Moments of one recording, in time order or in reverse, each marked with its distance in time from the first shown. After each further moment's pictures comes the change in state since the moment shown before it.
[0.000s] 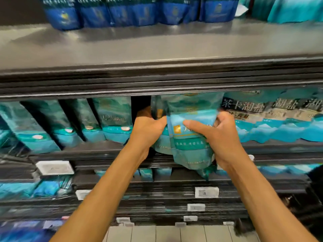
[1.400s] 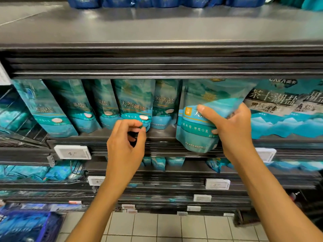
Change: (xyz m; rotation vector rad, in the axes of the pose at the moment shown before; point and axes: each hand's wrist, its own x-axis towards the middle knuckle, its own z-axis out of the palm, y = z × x) left_hand -0.049 -0.071 -0.097 0.409 0.279 0.435; right_hand -0.002 0.014 0.036 -0.107 0.151 -0.130
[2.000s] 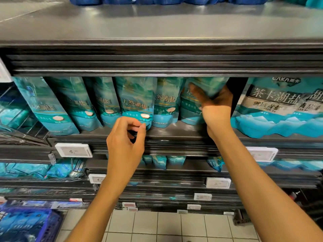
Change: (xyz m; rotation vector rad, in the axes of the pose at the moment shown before) left_hand 0.003 -0.002 0.003 0.042 0.061 0.017; right_hand 0.053 0.026 0.037 0.066 0.091 -0.109
